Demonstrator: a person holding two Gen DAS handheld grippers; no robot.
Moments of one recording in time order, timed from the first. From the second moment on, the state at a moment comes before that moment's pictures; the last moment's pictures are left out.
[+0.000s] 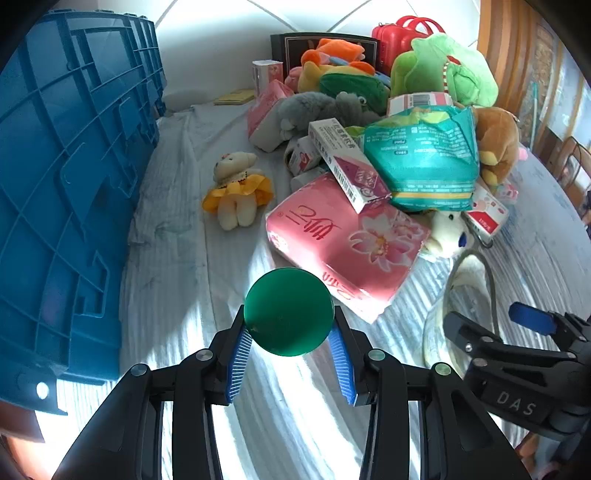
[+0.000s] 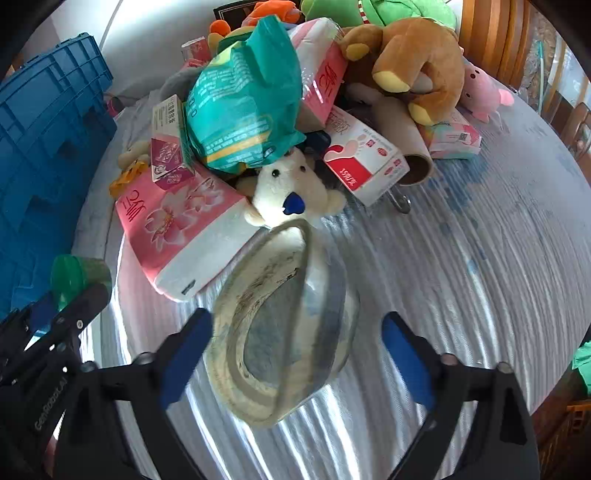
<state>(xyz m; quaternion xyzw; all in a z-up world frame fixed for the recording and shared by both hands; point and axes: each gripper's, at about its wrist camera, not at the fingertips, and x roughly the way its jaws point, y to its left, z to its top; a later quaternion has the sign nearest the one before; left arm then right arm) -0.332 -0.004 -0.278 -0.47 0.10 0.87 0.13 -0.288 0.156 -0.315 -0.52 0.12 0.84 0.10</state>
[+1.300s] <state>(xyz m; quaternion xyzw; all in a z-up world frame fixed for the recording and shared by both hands) -0.315 -0.005 -0.140 -0.34 0.05 0.93 0.13 -0.269 0.136 -0.136 -0.37 0.02 0.93 0.06</state>
